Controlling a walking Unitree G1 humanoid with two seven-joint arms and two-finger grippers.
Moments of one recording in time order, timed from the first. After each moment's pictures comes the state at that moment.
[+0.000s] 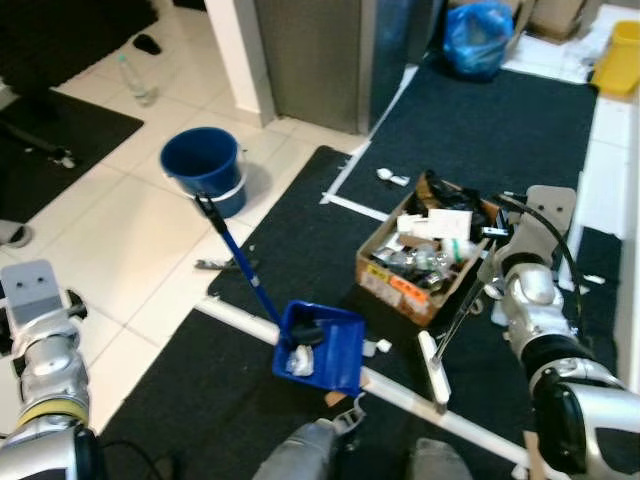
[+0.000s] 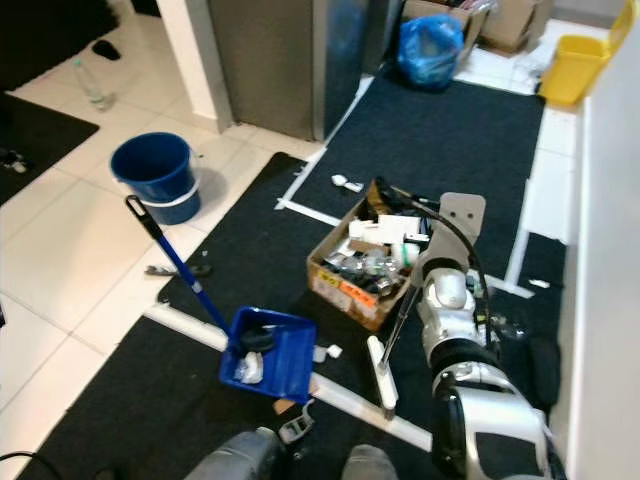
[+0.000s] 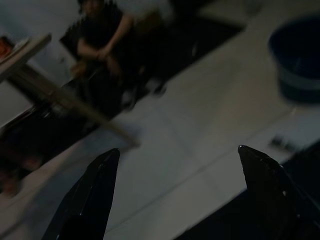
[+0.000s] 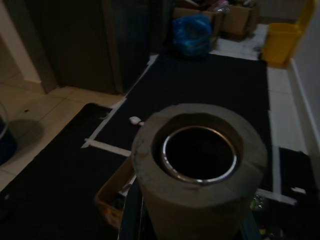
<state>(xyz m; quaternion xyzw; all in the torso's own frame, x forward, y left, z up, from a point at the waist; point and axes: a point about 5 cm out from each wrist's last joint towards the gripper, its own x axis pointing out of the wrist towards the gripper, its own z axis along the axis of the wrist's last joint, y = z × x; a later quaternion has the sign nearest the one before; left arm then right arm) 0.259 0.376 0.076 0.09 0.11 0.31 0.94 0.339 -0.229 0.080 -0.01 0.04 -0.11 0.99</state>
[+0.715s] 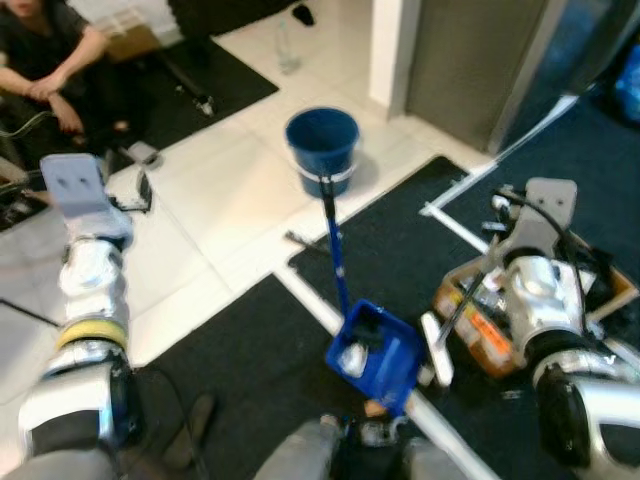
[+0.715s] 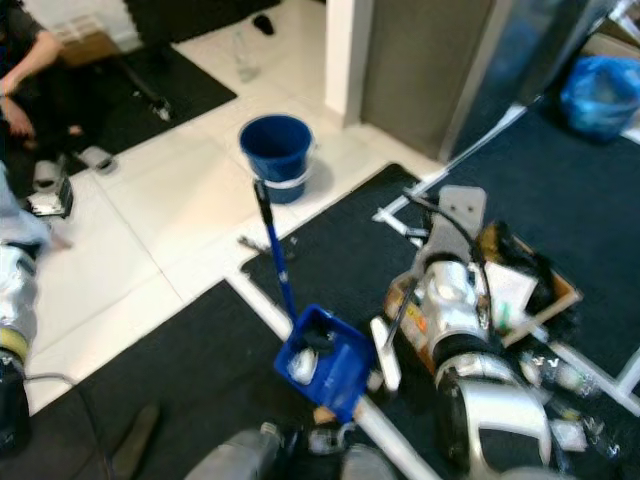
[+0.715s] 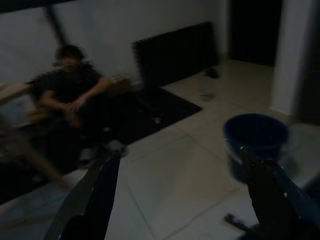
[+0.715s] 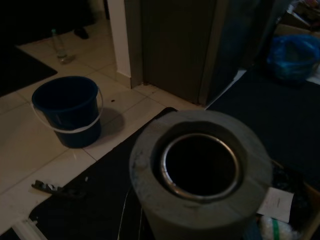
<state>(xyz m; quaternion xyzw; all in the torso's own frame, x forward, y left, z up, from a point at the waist) 0.332 0.305 0.130 0.05 -0.03 0.07 1.00 0.345 -0.230 0.089 -0.01 0.03 -0.13 0.99</state>
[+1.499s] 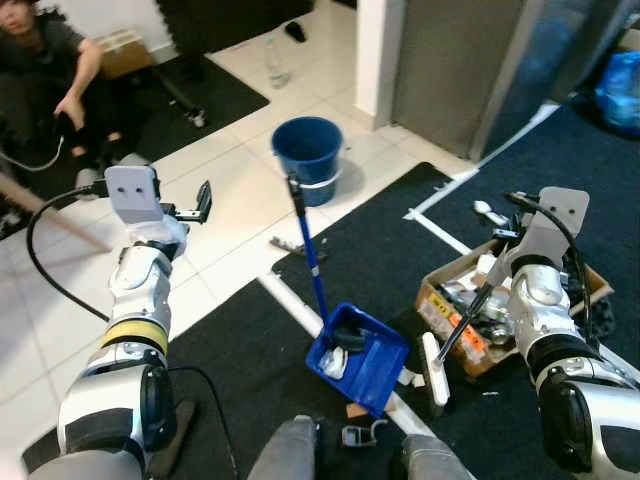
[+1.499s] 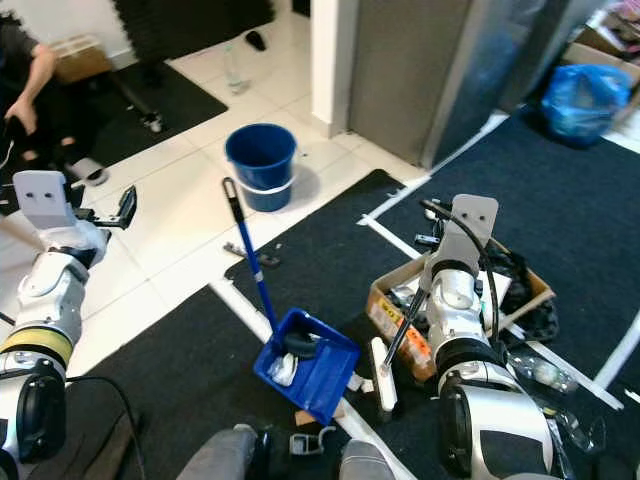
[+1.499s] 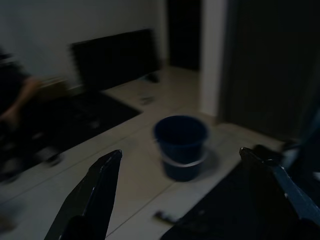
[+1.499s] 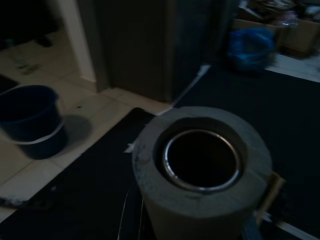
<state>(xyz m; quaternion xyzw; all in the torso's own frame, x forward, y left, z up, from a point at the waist) 0.342 0.263 0.115 0.00 -0.02 -0.03 1.00 0.337 -0.235 0.079 -0.01 0.04 -0.15 0.99</state>
